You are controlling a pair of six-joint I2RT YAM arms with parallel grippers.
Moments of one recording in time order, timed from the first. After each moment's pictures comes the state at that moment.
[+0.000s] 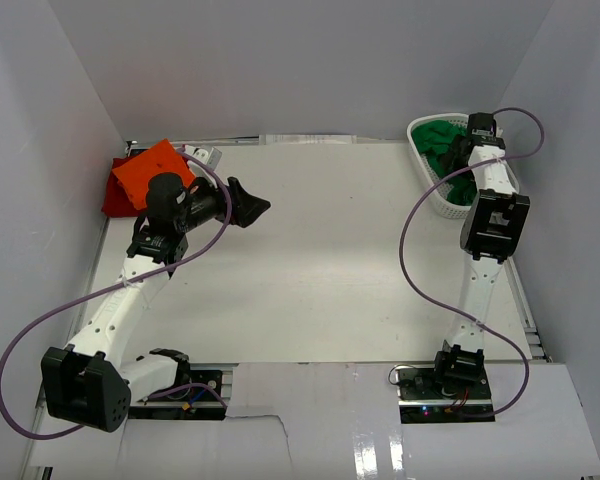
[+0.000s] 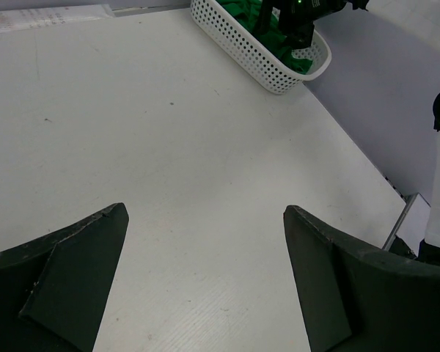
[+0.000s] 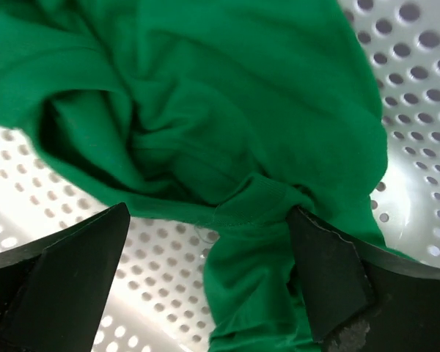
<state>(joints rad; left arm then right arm) -0.24 1.12 0.94 0.02 0.58 -0.32 -0.15 2.46 2.25 -0.69 0.21 0.31</state>
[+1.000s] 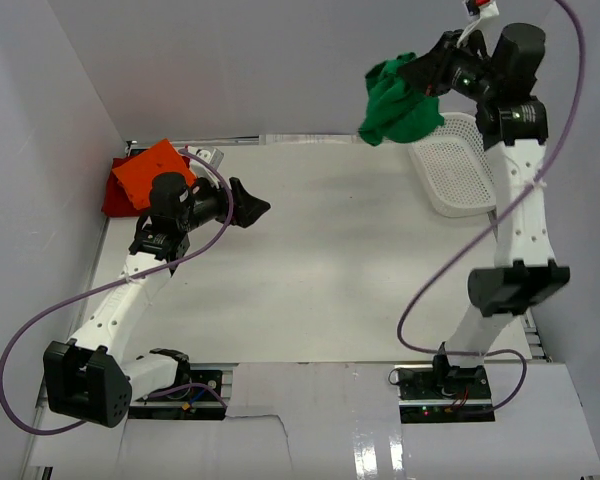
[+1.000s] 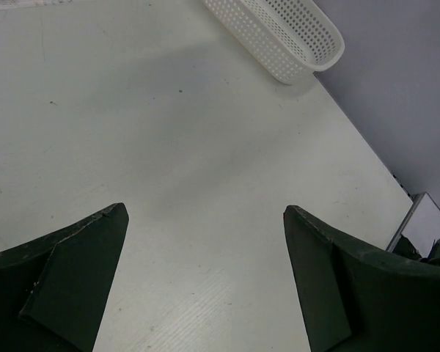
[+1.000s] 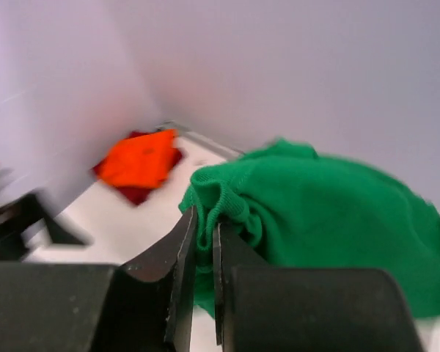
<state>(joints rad) -0.24 1.15 0.94 -0.01 0.56 -0.31 0.04 1.84 2.29 -0.53 -0.63 0.24</state>
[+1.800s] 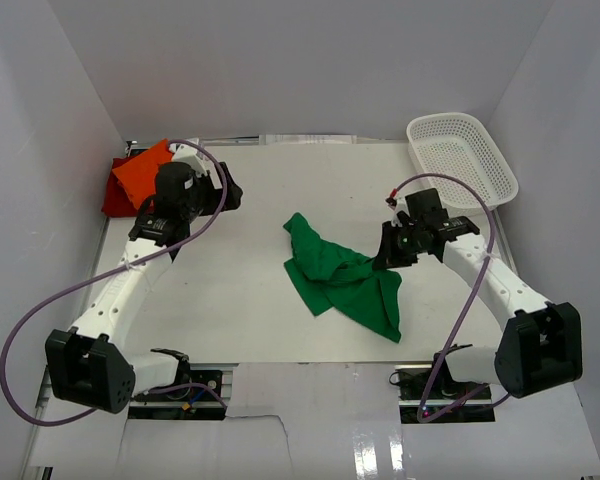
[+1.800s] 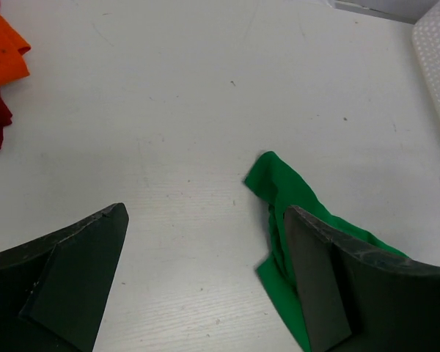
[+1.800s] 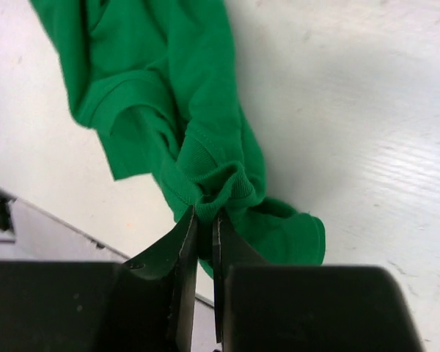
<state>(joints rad) -0.24 1.21 1.06 -0.25 0.03 -0.33 0.32 1.30 0.95 -0.71 -0.38 0.23</state>
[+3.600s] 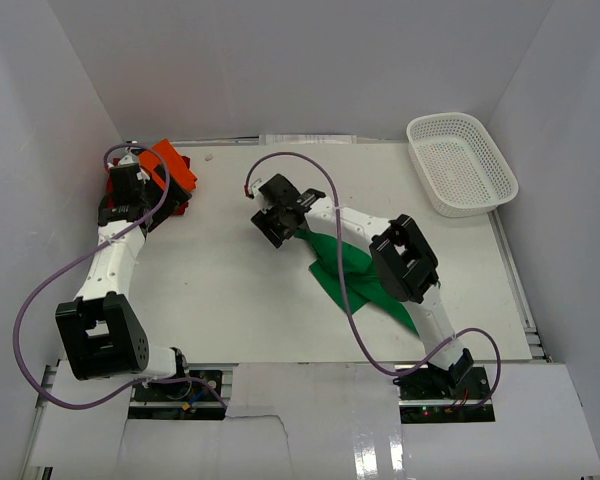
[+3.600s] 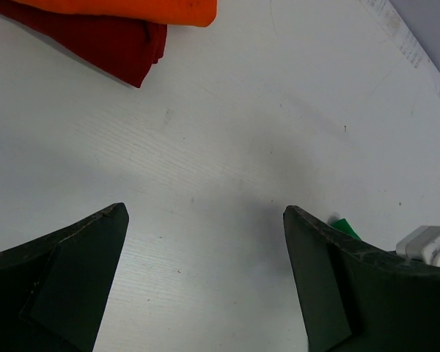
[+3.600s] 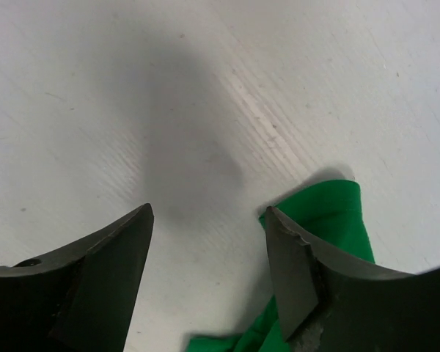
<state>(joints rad) 0.16 1.39 1.10 -0.37 0.12 -0.54 0.86 2.22 1.83 -0.55 0.06 -0.10</state>
